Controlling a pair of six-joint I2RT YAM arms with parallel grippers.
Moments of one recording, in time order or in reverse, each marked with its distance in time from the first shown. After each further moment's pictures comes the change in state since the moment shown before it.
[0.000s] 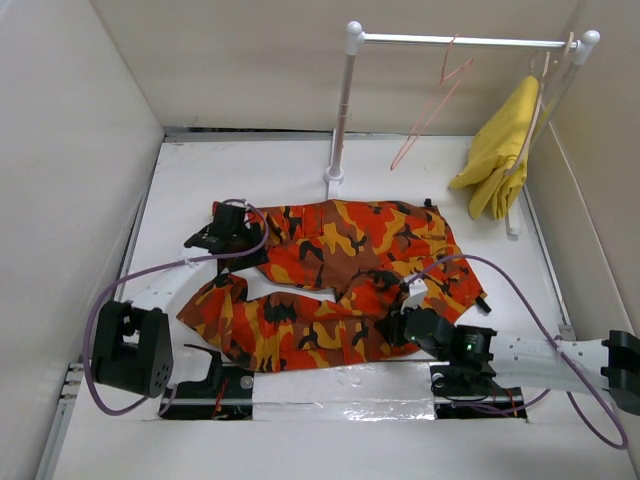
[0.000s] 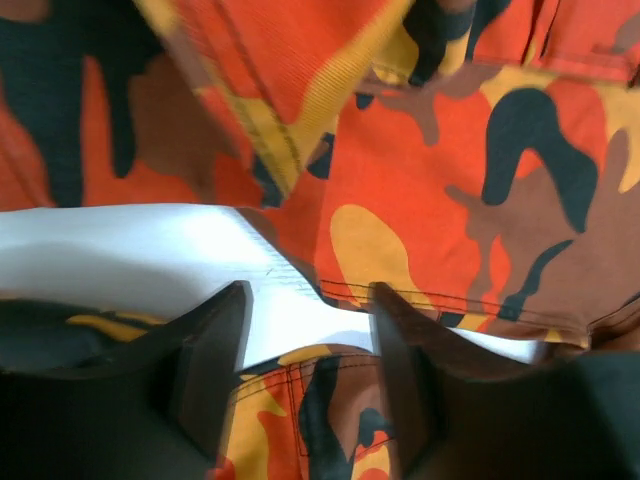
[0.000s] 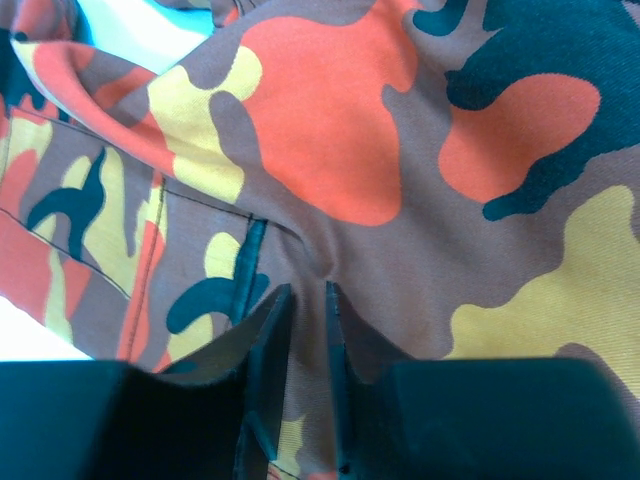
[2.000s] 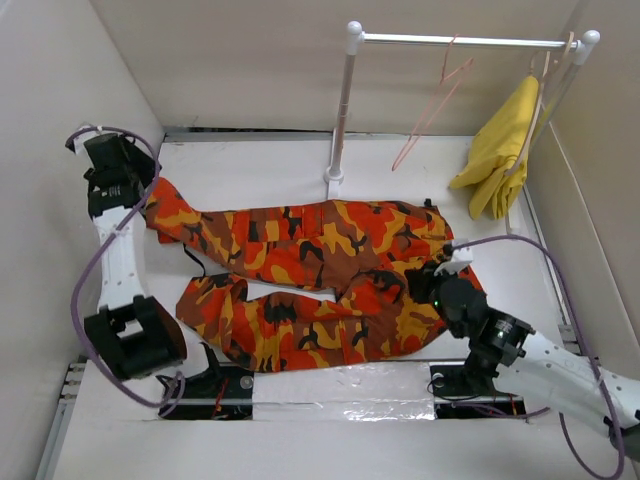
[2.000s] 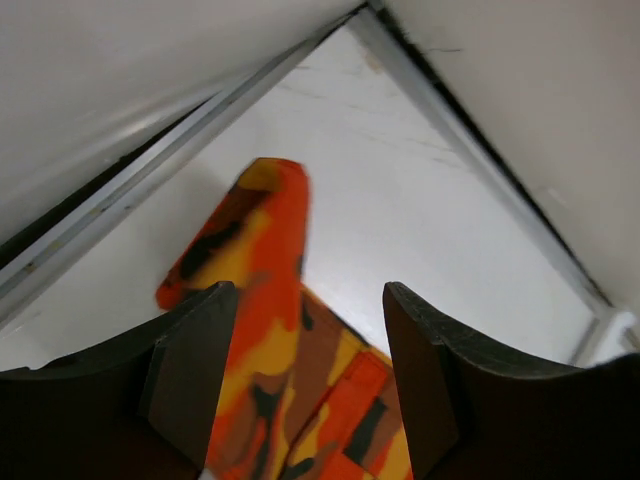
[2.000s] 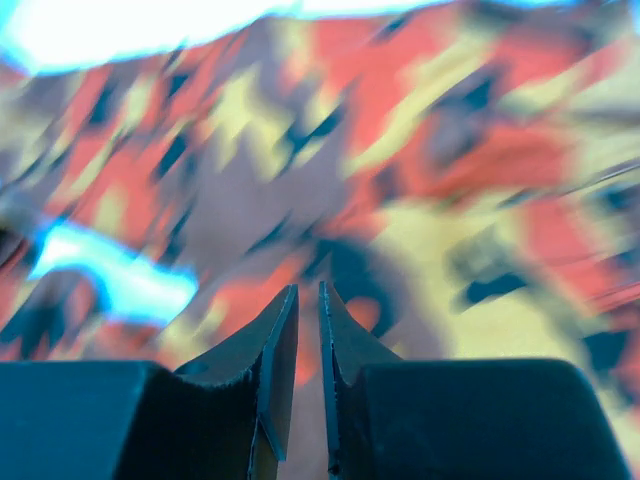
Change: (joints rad) left arm 0.606 0.145 0.583 -0.005 -0.149 -0.051; right arm -0.209 -0.243 0.224 -0.247 0.185 -0.136
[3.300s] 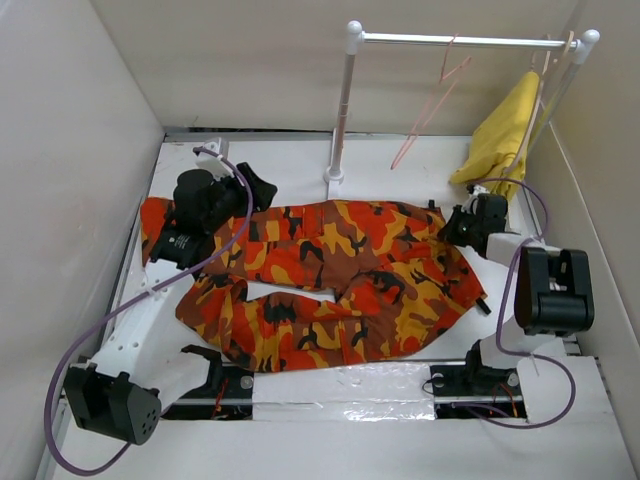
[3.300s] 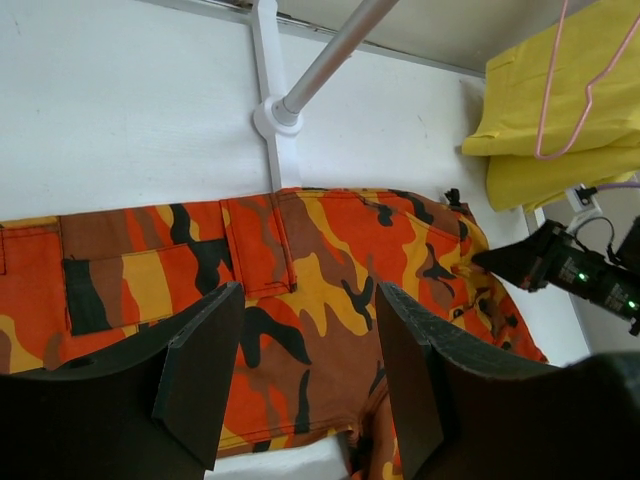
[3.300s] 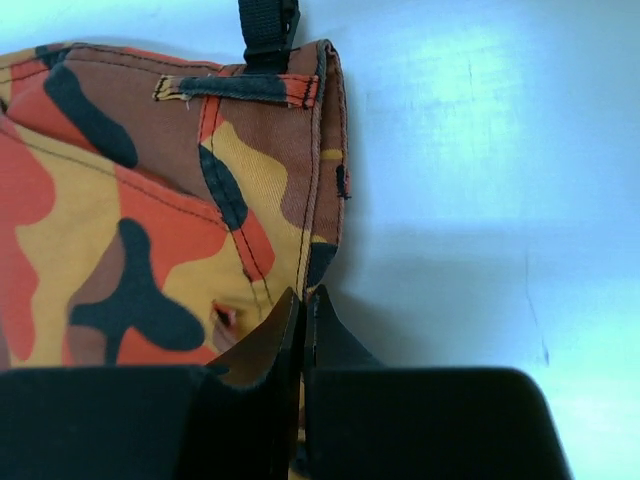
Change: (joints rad) left arm -0.623 -0.380 -0.352 0.238 0.288 0.029; right arm -1.091 1.118 0.427 0.278 -0.904 -0.363
